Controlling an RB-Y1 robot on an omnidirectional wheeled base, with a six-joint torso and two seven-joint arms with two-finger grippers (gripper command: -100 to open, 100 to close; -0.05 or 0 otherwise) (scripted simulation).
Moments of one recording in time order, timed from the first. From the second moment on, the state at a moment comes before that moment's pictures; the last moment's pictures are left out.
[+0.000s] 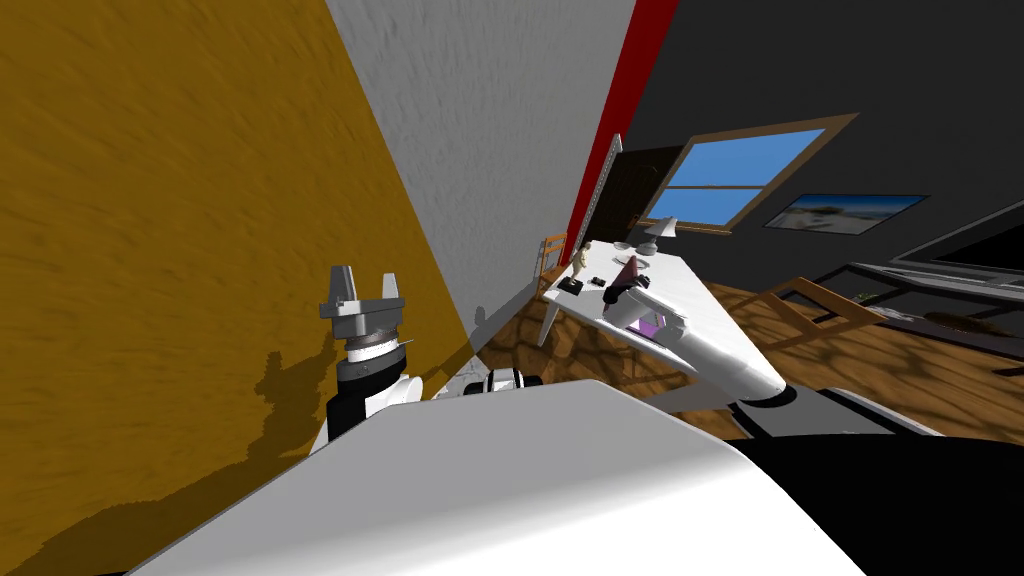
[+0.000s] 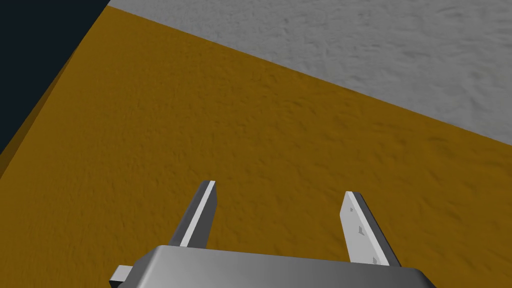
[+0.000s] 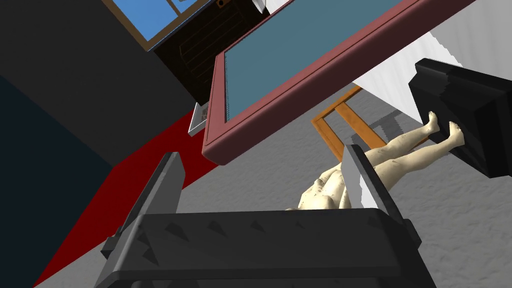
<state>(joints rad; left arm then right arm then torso) 0.52 0.03 -0.04 -2.36 0.00 -0.56 0.12 -0.01 -1.08 0.13 -2.00 0.27 1.32 1.21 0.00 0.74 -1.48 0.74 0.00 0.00</state>
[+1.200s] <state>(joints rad) 0.52 0.03 -0.04 -2.36 0.00 -0.56 0.12 -0.09 -0.99 0.23 -2.10 0.36 1.55 1.25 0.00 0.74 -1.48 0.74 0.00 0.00</state>
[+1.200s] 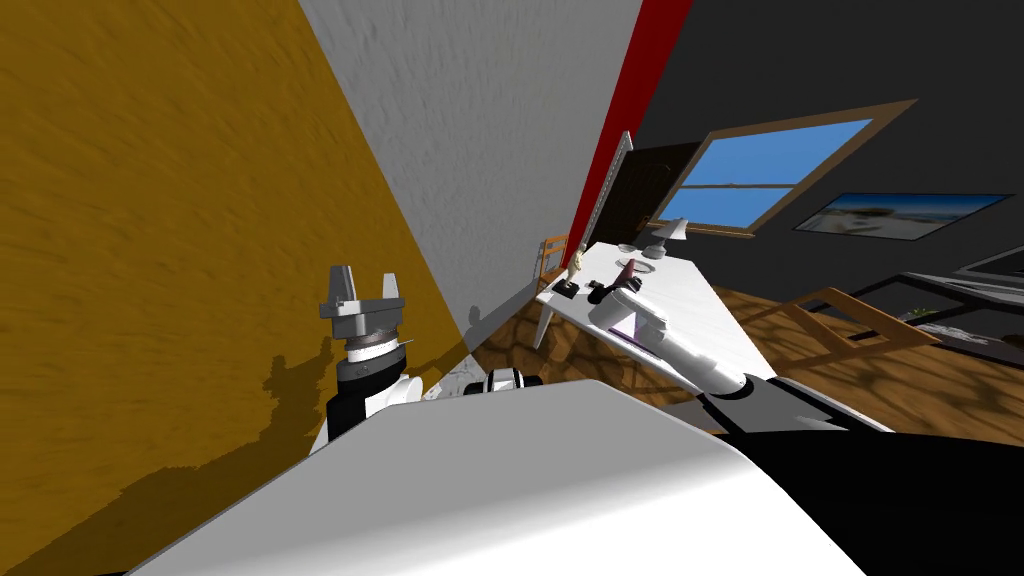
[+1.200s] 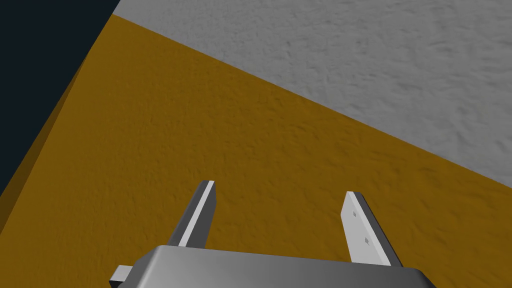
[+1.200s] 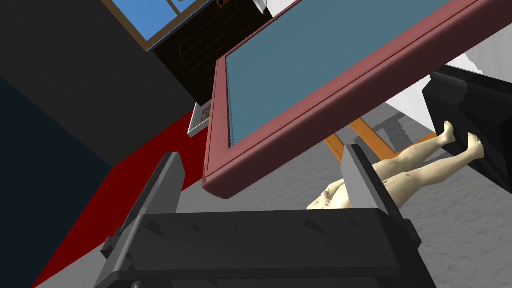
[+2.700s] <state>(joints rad) 0.52 0.03 -0.04 -2.36 0.00 -0.56 0.12 -0.10 -0.93 0.11 -1.95 0.39 1.34 1.22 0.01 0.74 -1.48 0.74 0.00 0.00</state>
